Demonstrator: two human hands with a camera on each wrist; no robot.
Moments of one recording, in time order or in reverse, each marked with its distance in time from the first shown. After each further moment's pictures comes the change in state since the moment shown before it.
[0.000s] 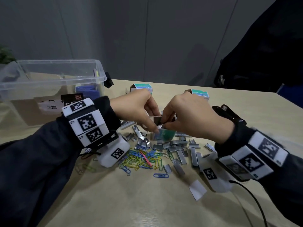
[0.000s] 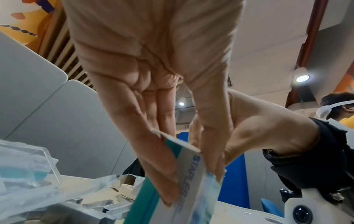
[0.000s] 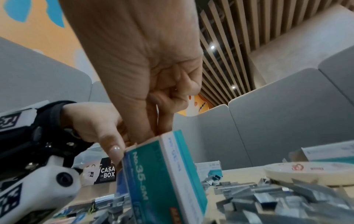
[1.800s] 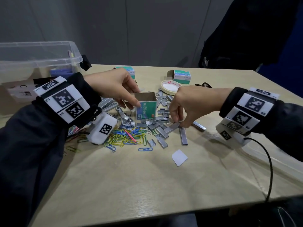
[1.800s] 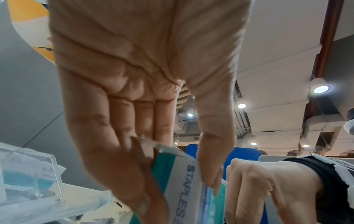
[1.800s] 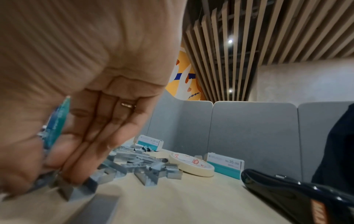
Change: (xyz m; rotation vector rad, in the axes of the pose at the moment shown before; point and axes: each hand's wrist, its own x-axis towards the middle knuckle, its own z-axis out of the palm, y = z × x) left_hand 0.001 -0.002 -0.001 -0.142 -0.067 -0.083; right_hand -0.023 0.068 0.022 0.007 -0.413 -0.249
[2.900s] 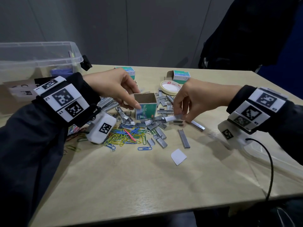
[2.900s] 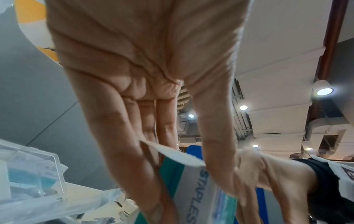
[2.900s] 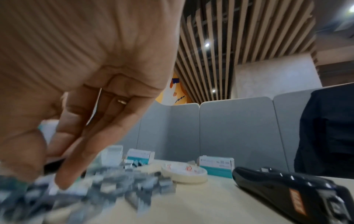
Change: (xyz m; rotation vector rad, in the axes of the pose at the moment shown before) left_hand -0.003 0.000 -0.002 -0.007 -0.005 0.014; right_hand -0.015 0.011 -0.006 0.270 0.117 -0.005
